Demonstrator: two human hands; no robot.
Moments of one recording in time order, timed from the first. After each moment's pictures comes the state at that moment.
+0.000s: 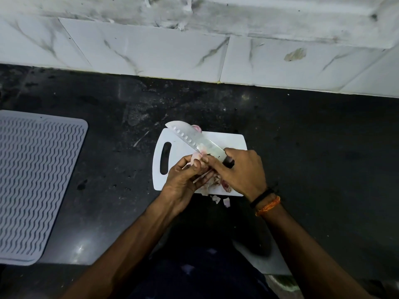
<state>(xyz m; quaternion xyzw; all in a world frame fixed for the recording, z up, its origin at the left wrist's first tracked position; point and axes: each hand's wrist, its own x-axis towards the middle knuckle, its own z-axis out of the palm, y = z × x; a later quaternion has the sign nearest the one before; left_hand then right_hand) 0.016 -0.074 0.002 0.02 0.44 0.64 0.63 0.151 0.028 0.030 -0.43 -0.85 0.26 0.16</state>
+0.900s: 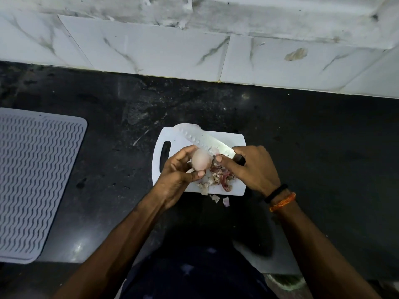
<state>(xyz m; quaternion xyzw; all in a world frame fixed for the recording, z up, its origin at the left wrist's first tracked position) -0.001 -0.077 0.005 0.17 0.46 0.62 0.61 0.173 0.046 0.043 -0.41 -0.86 0.29 0.12</state>
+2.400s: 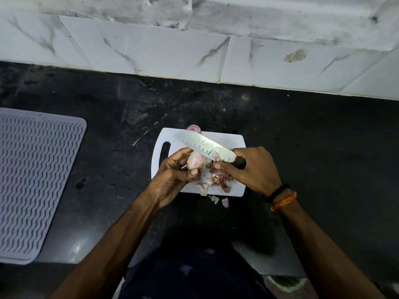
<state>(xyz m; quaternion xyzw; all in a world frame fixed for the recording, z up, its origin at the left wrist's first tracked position) -0.013 -0.079 0.002 0.12 0.41 0.62 0.66 0.180 0.054 0.035 -0.38 -0.88 0.26 0.11</state>
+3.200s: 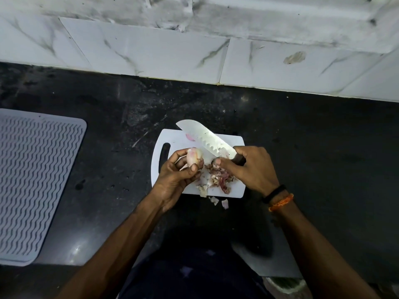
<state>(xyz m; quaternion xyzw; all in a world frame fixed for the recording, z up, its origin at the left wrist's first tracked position) -0.005 -0.079 -0.002 0.10 0.47 0.63 0.61 0.172 0.051 0.039 -0.41 -0.83 0.34 0.13</state>
